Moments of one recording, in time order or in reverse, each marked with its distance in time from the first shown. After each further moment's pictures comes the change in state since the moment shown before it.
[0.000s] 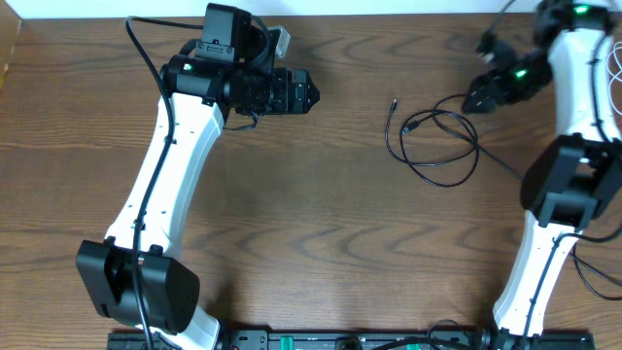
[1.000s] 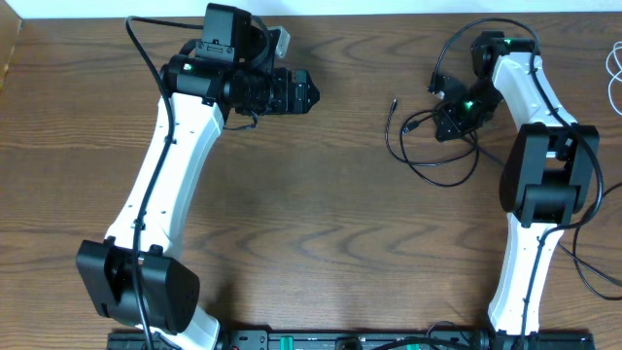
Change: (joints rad) left arm 0.000 0.000 0.000 0.000 0.000 0.000; right arm 0.126 0.000 -0.301 0.212 0.069 0.053
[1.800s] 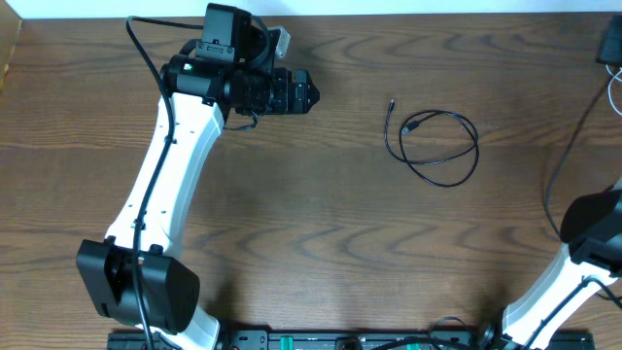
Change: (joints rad) left arm 0.000 0.001 0.000 0.000 0.000 0.000; right arm -0.364 -0.274 0.376 0.054 0.388 0.506
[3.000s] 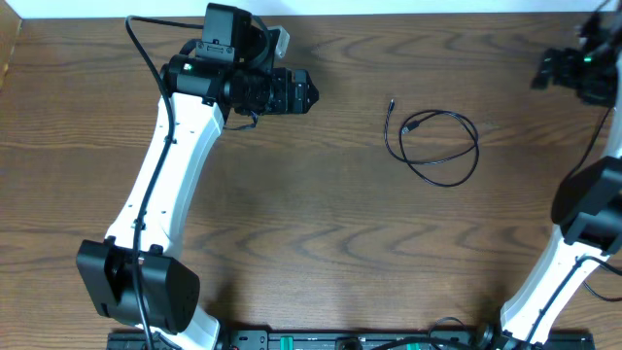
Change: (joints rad) left arm 0.000 0.000 0.000 0.000 -0.016 0.000; right arm 0.066 0.132 -0.056 -0.195 -0.198 0.039
